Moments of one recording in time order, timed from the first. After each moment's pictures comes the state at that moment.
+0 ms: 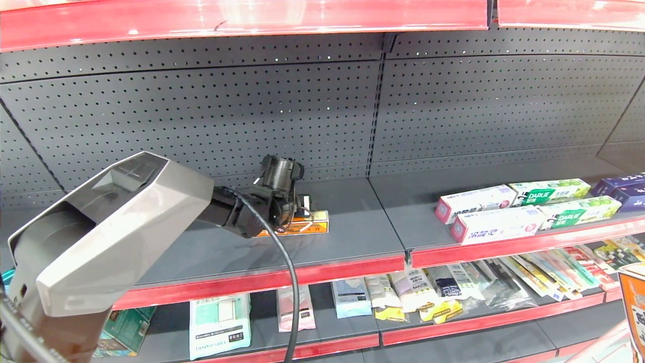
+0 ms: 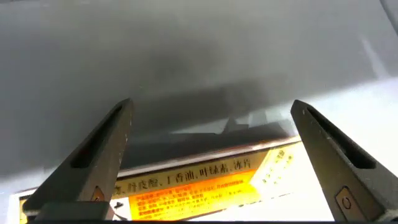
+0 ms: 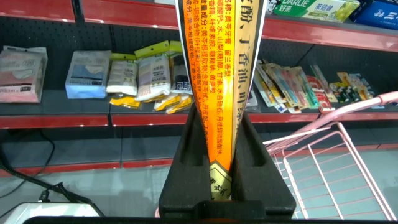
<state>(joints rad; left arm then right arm) -0.50 2.37 -1.51 -0.28 0.25 -0.29 0.02 0.32 -0.02 -0.03 -0.13 -0.24</state>
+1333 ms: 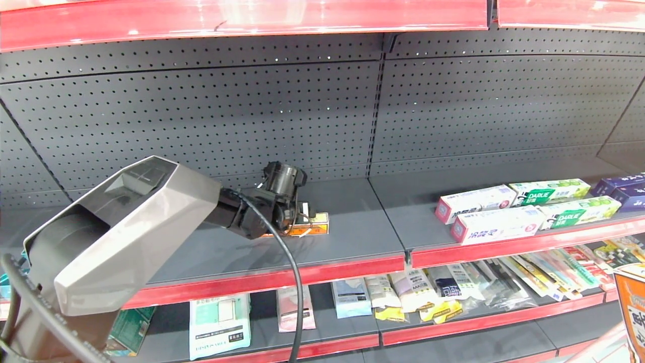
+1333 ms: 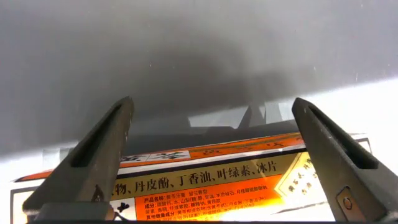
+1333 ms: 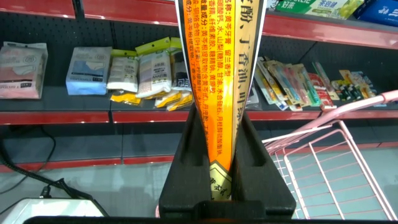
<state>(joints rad) -0.50 2.41 -1.53 -0.20 0.27 -0.34 0.02 0.33 -0.02 -0.03 -0.13 -0.24</state>
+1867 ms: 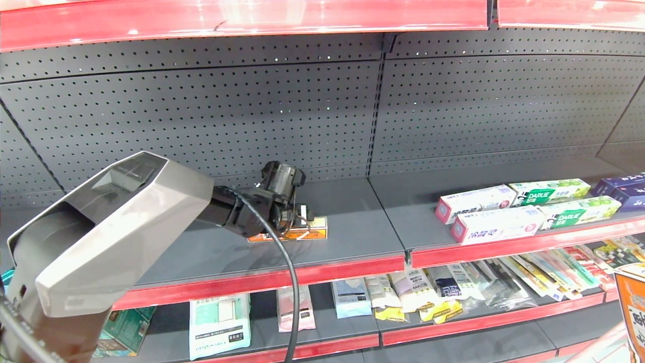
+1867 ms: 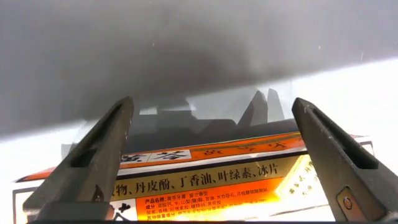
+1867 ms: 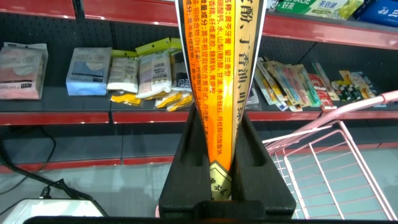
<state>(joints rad) -0.50 2.37 -1.51 -0.15 0.26 -0.34 0.02 0.33 -0.02 -0.03 -0.13 -0.24</state>
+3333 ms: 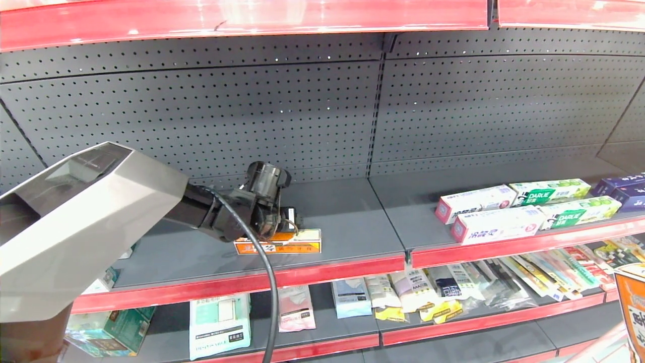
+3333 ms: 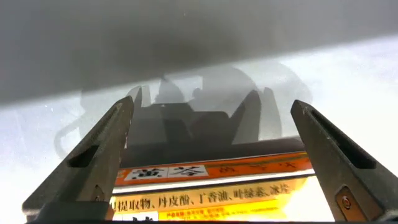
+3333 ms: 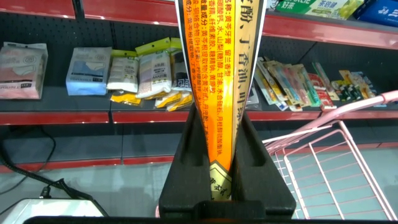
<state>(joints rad) -0.48 2.26 -1.34 -0.18 0.24 -0.35 0.02 0.33 -0.02 -0.03 -0.13 -0.24</state>
